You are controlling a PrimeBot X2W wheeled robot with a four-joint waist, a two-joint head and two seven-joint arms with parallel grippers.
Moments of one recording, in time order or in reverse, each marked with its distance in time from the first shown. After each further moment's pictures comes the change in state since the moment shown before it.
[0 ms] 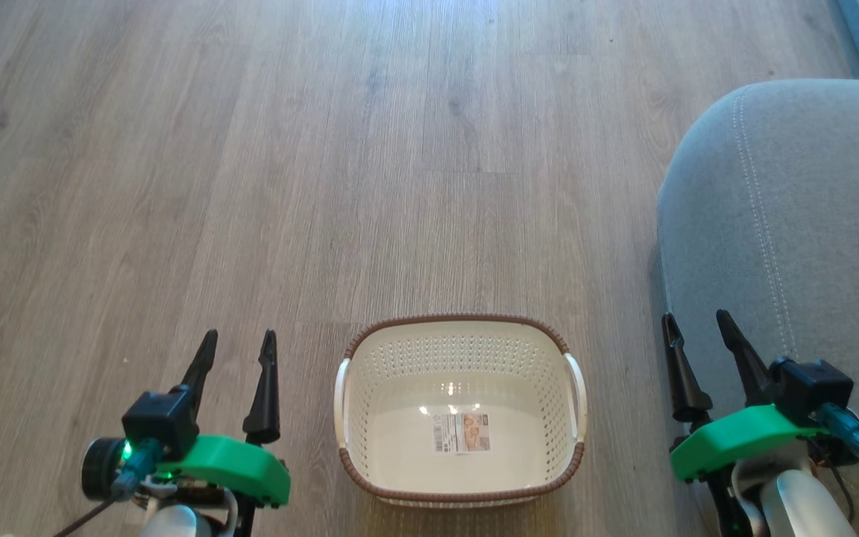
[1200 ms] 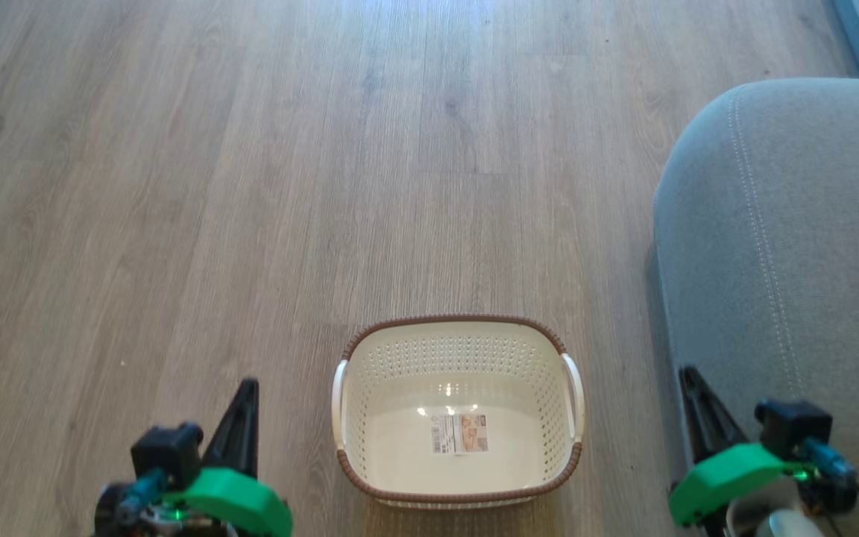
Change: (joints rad) left arm 0.031 0.000 -0.002 0.080 -0.047 -0.031 0.006; right arm 0.033 0.002 0.005 0.098 -0.007 0.000 0.003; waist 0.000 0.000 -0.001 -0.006
